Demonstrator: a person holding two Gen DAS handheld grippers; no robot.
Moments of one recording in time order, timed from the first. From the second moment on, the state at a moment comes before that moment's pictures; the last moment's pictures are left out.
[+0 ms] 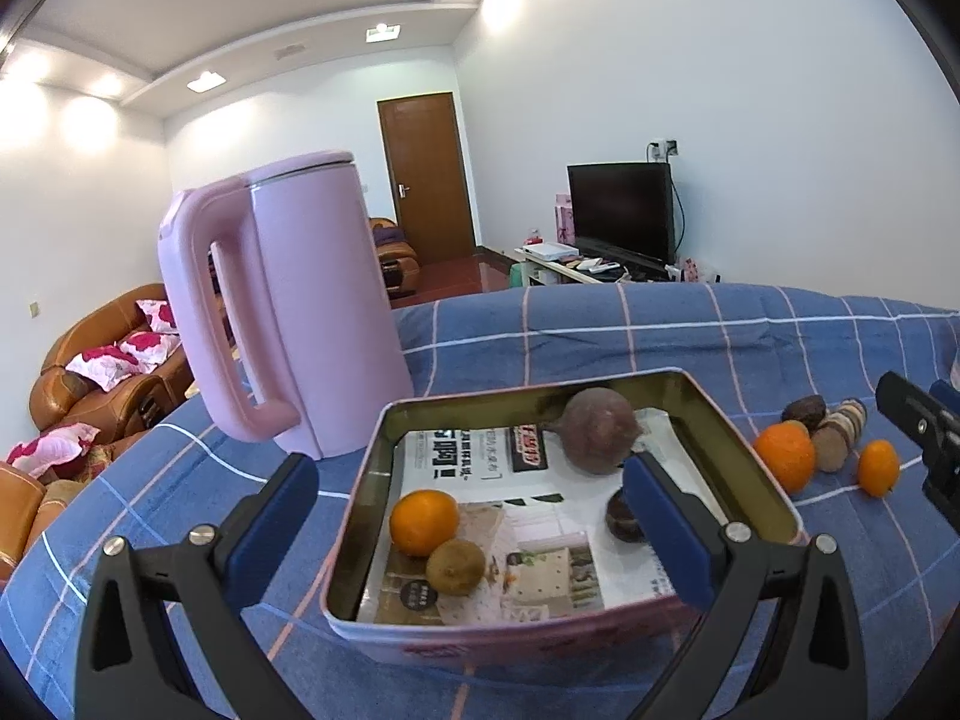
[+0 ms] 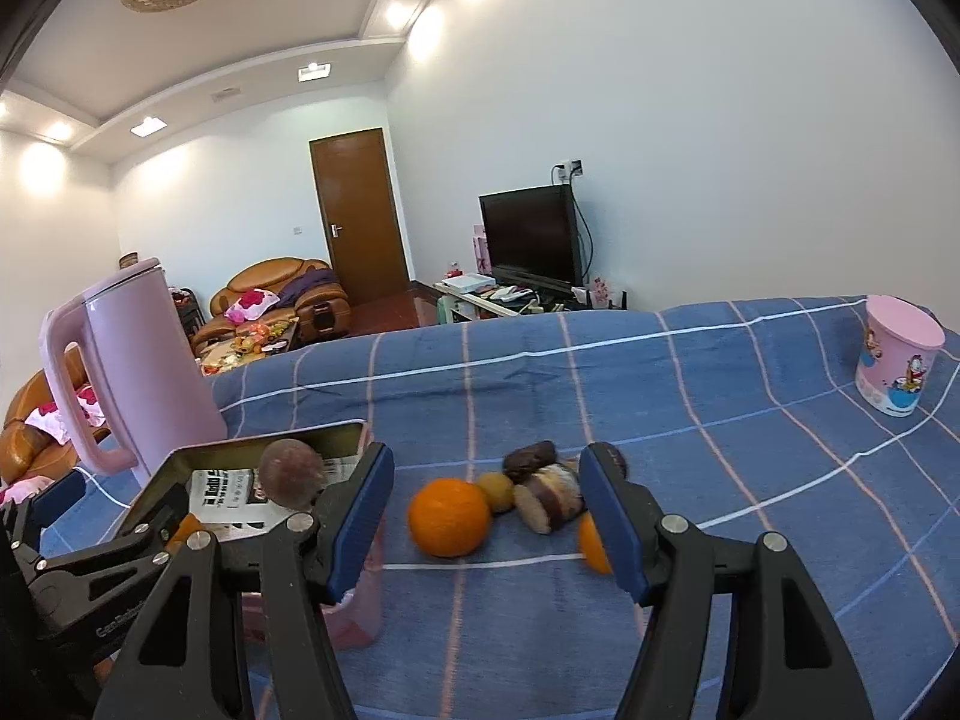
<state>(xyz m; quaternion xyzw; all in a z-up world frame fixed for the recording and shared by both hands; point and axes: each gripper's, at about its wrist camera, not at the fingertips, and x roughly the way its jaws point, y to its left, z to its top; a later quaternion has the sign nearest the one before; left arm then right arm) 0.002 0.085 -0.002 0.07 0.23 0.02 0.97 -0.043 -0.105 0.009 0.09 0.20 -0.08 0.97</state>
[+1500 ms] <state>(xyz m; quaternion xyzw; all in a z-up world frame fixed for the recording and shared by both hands) -0.024 -0.017 -0.017 0.08 0.31 -0.10 0.94 0.013 -0.177 -0.042 0.07 0.42 0.02 0.90</state>
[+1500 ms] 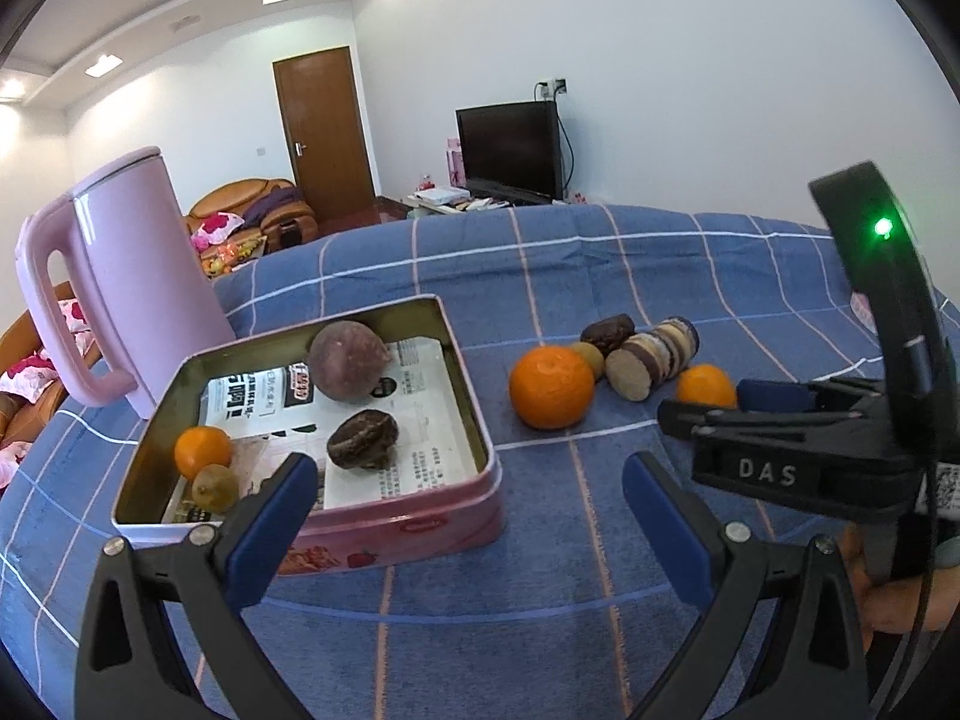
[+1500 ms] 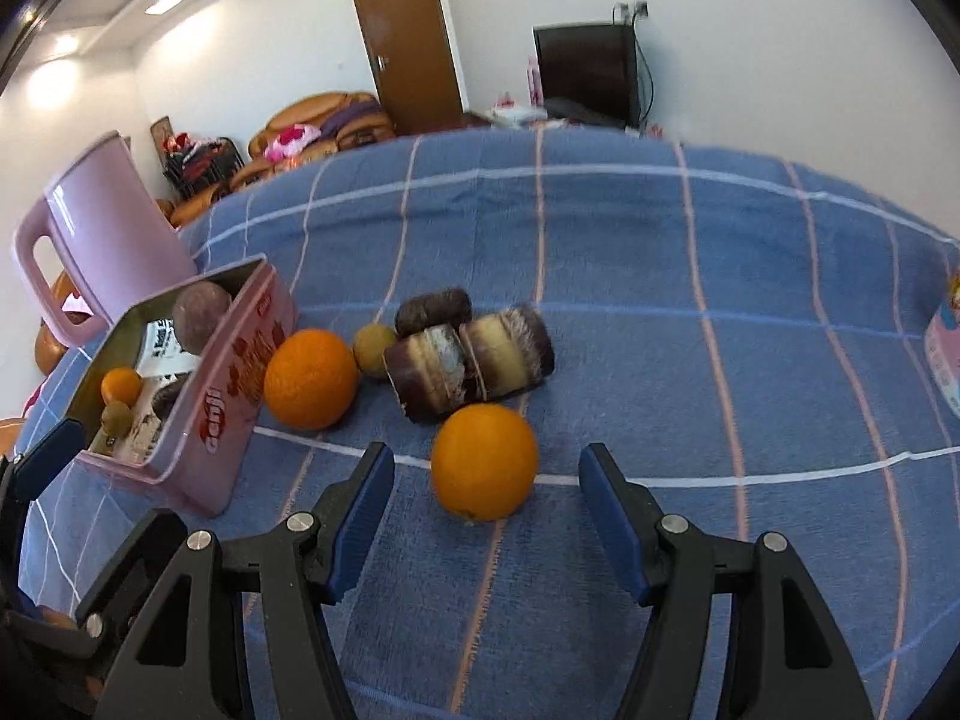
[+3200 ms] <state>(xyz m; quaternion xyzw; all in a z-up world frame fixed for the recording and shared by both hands) 0.058 -0.180 -0.054 -0.01 0.44 0.12 0.89 -0.022 -0.340 0.007 0.15 0.32 -0.14 0.92</state>
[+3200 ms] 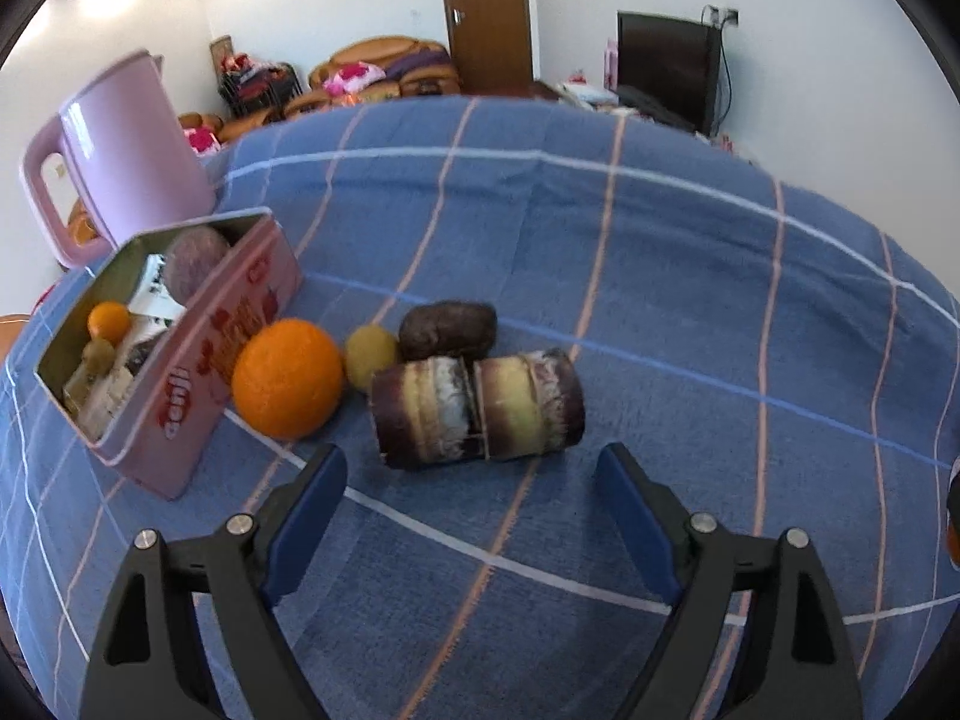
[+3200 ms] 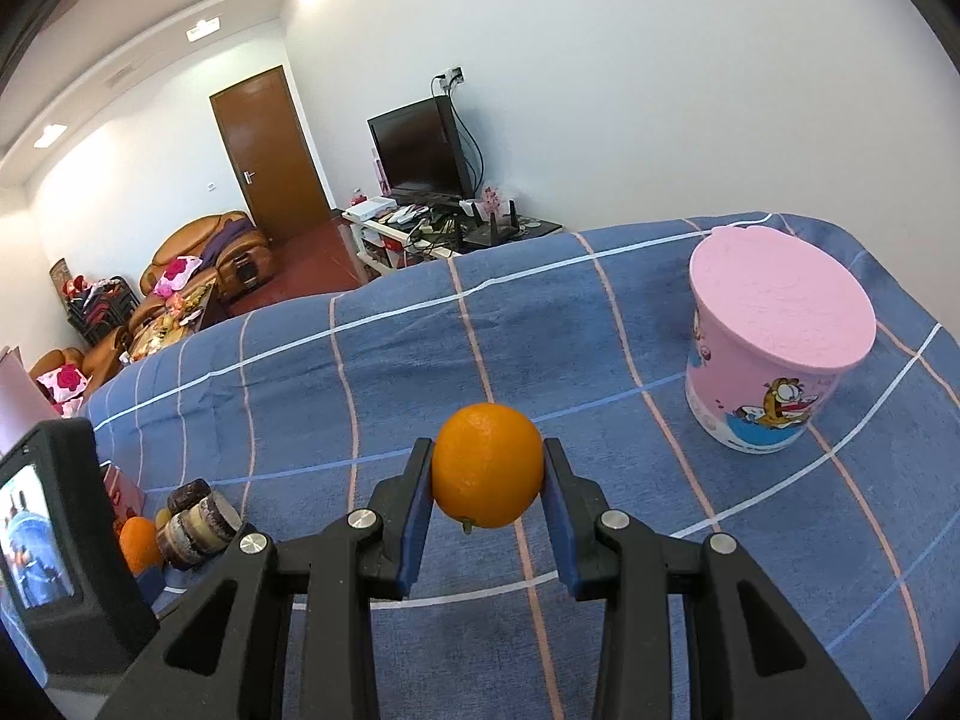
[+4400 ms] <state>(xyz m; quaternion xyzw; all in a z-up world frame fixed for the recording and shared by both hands) 0.034 -0.142 -0.034 0.14 0.41 -0.27 0.86 -0.022 -0.335 0.010 0.17 0.33 -0.11 0.92</state>
